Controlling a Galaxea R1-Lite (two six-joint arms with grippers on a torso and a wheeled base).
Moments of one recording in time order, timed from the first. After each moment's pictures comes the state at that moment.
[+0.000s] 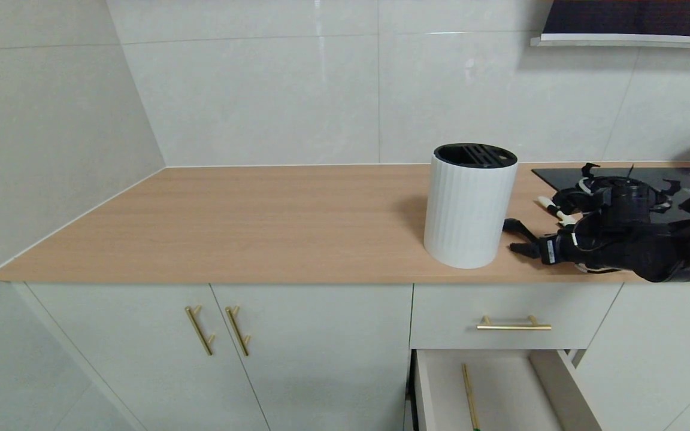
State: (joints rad) left arm 0.00 0.00 0.00 0.00 0.06 -0.01; right arm -0.03 2.15 -1.21 -0.48 0.32 -0.19
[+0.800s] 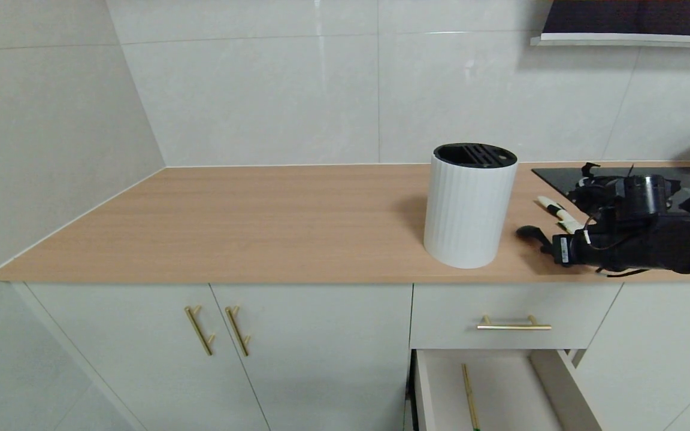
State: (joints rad) left arm 0.00 0.00 0.00 0.00 0.06 -0.01; right arm 0.00 1.98 -1.14 -0.26 0.16 0.00
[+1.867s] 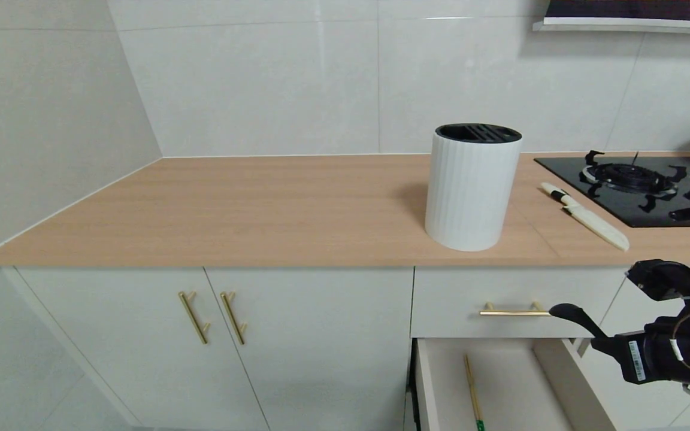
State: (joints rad) left arm 0.00 0.00 0.00 0.00 0.06 -0.01; right arm 0.15 1.45 -0.48 -0.24 0.02 0.01
